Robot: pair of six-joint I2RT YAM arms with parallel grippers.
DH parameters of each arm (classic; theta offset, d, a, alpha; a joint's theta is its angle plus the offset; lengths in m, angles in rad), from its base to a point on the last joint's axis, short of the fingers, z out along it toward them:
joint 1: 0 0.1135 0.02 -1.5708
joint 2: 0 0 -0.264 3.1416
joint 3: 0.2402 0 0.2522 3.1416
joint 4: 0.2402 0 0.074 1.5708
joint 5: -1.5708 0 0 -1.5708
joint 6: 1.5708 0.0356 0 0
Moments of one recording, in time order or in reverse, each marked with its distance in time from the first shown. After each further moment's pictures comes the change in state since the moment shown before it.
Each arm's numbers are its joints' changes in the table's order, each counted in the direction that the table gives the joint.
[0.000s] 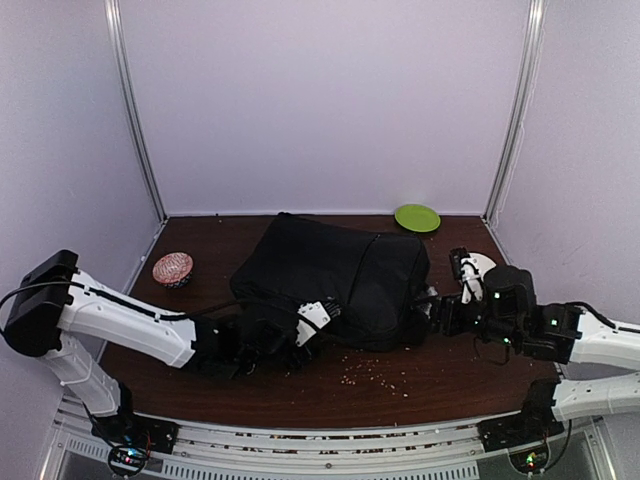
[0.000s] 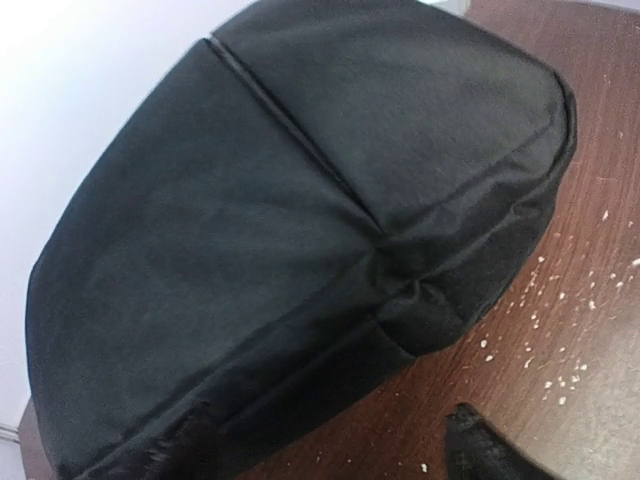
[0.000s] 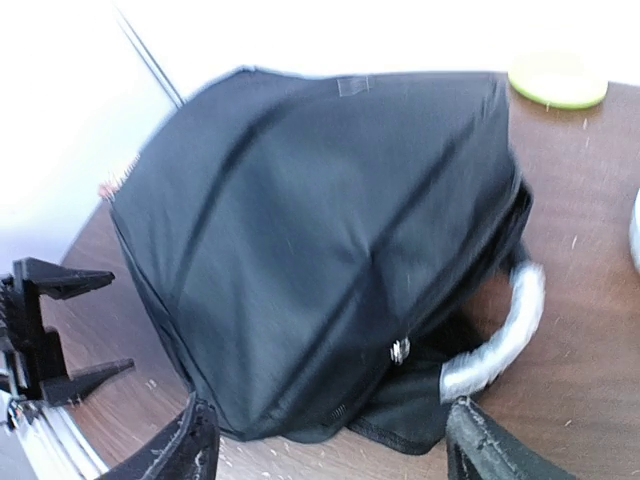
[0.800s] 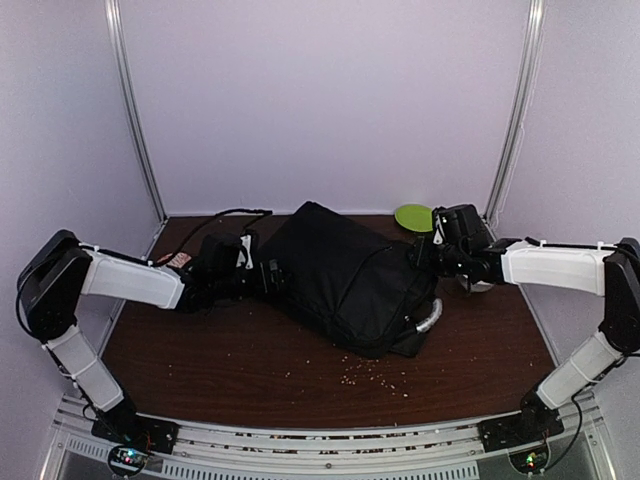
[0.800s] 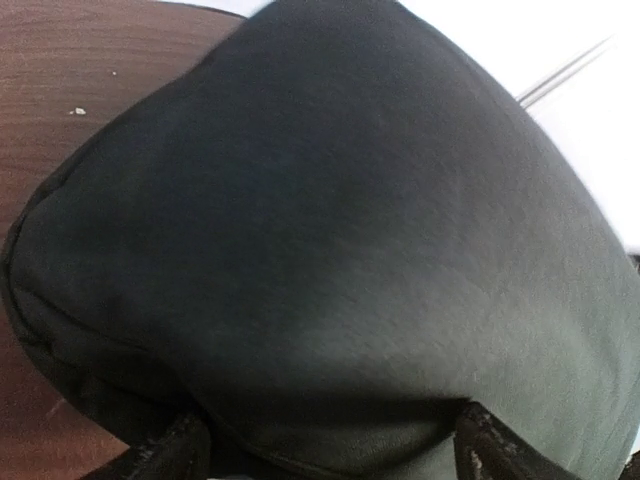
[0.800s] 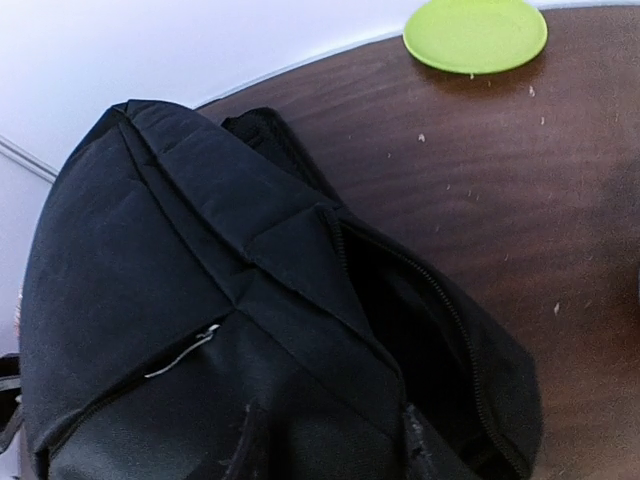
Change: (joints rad) left arm 0.586 0.068 0.023 -0.095 -0.576 -0.843; right arm -0.363 0.674 0.431 -0.087 0.162 0.101
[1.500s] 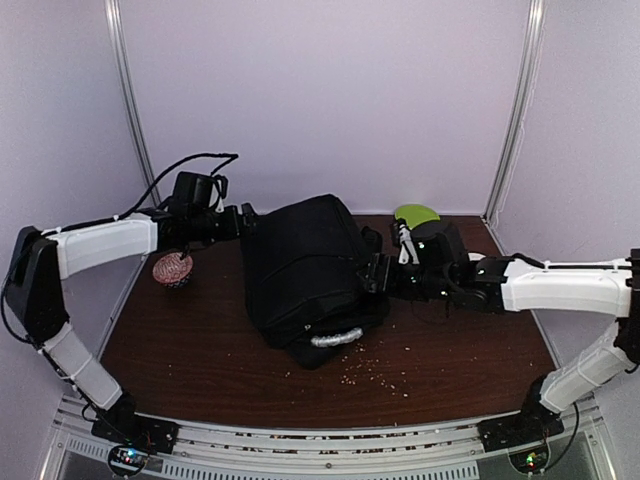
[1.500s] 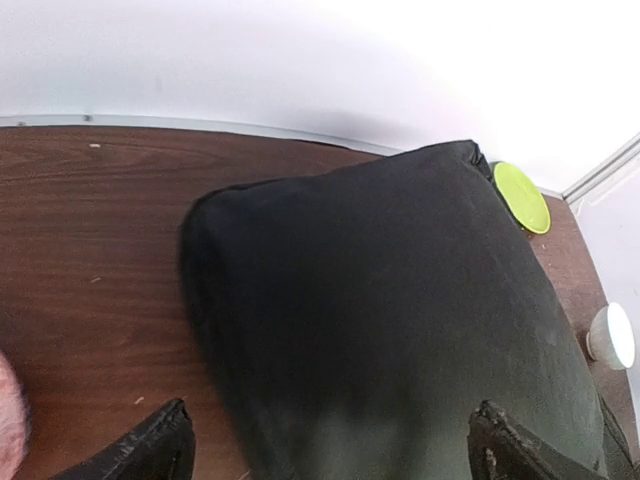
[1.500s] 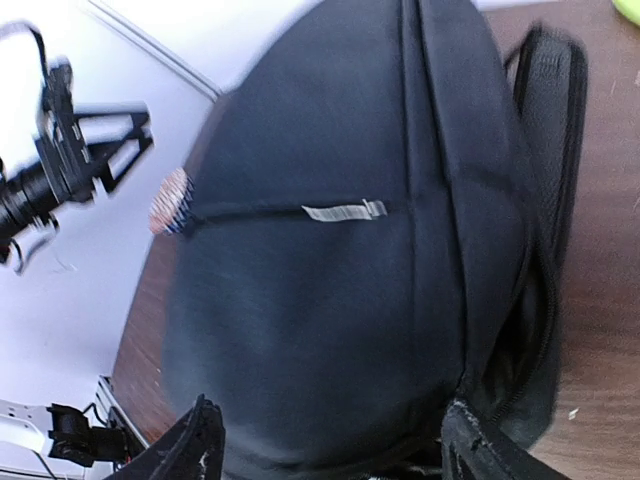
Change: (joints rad) left arm 0.204 -0.021 0.389 0.443 0.067 0.178; right arm 0.348 -0.063 -0.021 -0.057 0.027 0.168
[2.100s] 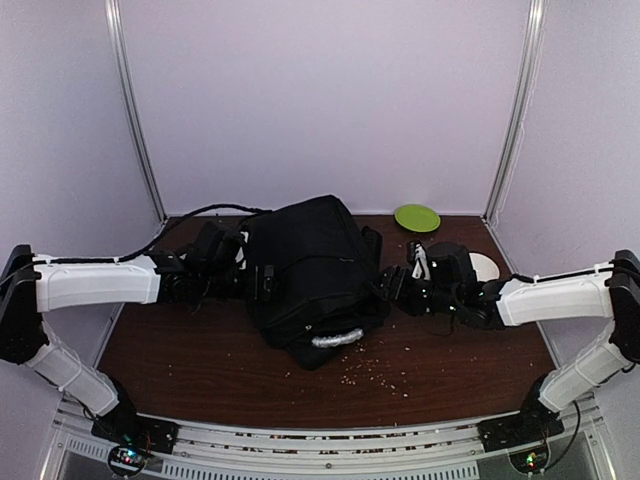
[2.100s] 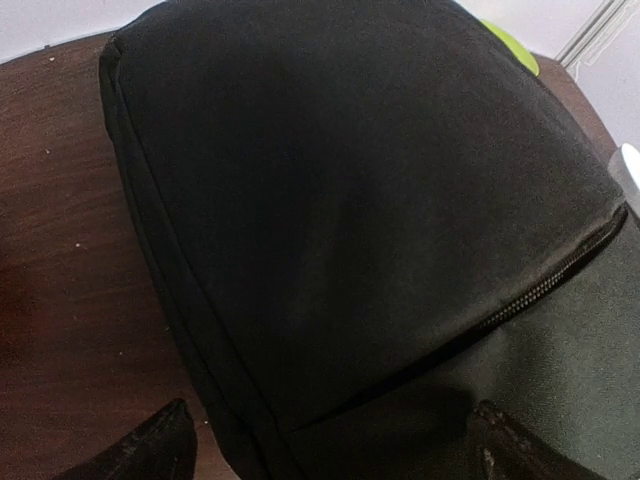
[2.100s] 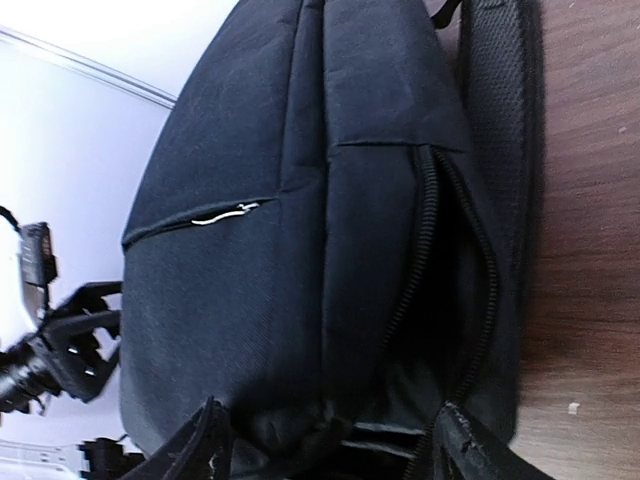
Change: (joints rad) left arm -0.313 -0.197 -0.296 0.055 0.192 -0.035; right arm -0.109 -0.021 -0.217 -0.245 0.101 0.134
